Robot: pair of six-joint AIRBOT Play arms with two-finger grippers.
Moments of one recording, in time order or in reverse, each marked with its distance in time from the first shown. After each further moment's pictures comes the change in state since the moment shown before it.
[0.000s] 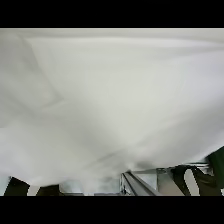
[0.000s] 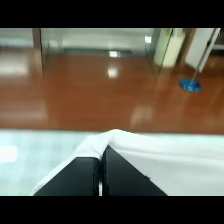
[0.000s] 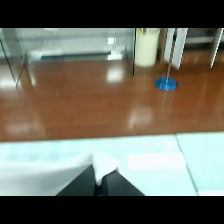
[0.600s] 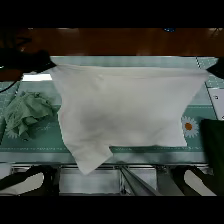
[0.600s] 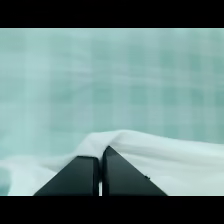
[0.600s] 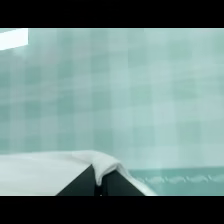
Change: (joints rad) left arm -0.174 -0.736 -0.359 -0.180 0.369 0.056; right arm 0.067 -0.502 -0.428 0.086 -0.256 -0.109
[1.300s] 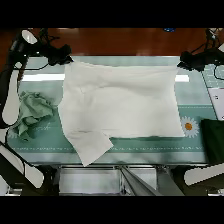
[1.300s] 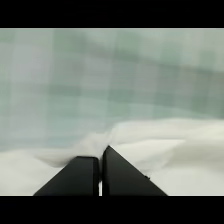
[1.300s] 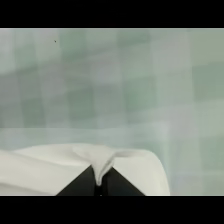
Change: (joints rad) left arm -0.031 -0.601 0.599 0.000 -0.187 -0.126; right arm 0.066 -0.670 0.408 0.026 -0.069 0.082
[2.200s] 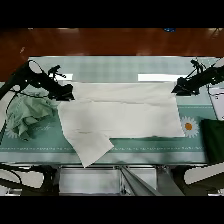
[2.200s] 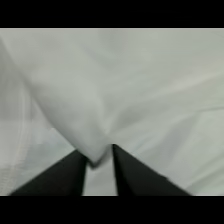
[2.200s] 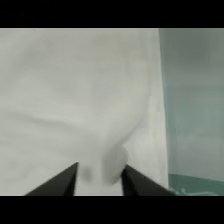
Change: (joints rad) left arm -0.002 0.277 -0.677 0.054 -0.042 0.137; right arm -0.058 -0.011 -0.215 0.002 0.280 -0.096
